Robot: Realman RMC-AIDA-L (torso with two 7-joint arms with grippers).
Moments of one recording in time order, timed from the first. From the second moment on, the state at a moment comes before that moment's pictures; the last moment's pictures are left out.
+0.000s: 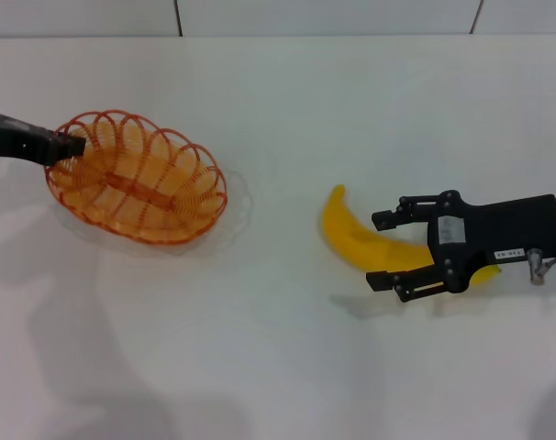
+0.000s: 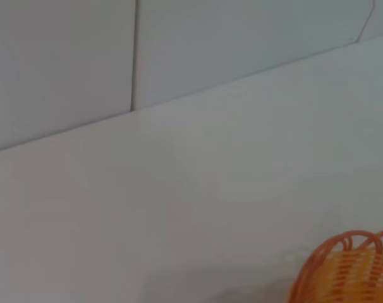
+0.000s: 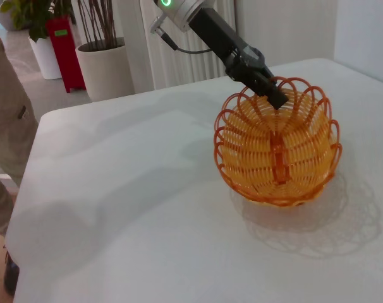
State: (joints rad) left arm -0.63 -2.00 0.79 0.93 2.39 1.26 -2.02; right arm 0.49 2.03 -0.94 -0.73 -2.01 -1.58 1.31
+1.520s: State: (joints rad) left arm -0.63 -2.03 0.78 0.70 2.18 1.08 -1.90; right arm 0.52 2.03 -0.94 -0.70 -2.04 -1.58 1.31
